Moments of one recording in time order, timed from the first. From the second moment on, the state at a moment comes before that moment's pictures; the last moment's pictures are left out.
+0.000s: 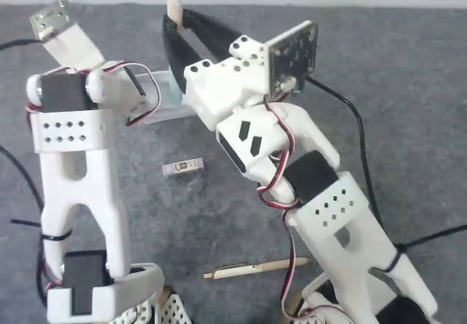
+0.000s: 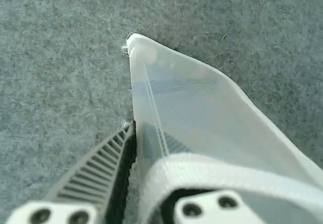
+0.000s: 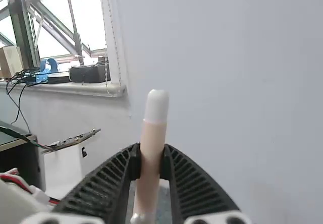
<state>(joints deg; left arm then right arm) -9.3 -10.8 -10.0 98.8 35.6 -39.9 -31.3 17.7 11.3 -7.4</state>
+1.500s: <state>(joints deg) -9.1 -10.8 -9.9 98.9 35.6 -43.3 -34.9 53.2 -16.7 37.3</state>
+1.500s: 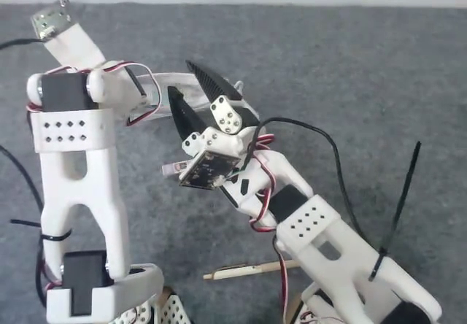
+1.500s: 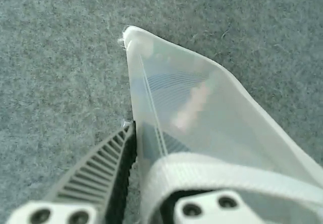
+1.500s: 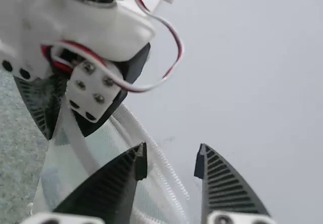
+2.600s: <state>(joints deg) -21.1 -10.8 -9.9 97.5 36.4 -43.8 -57.9 53.4 49.9 18.5</state>
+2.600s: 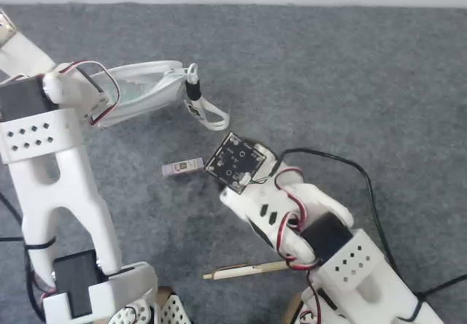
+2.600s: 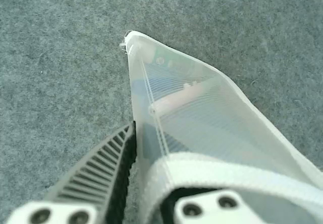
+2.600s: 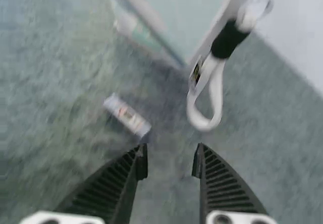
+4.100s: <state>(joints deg) -25.6 -10.8 -9.9 95.6 36.4 -72.1 -22.2 56.2 58.7 13.6</state>
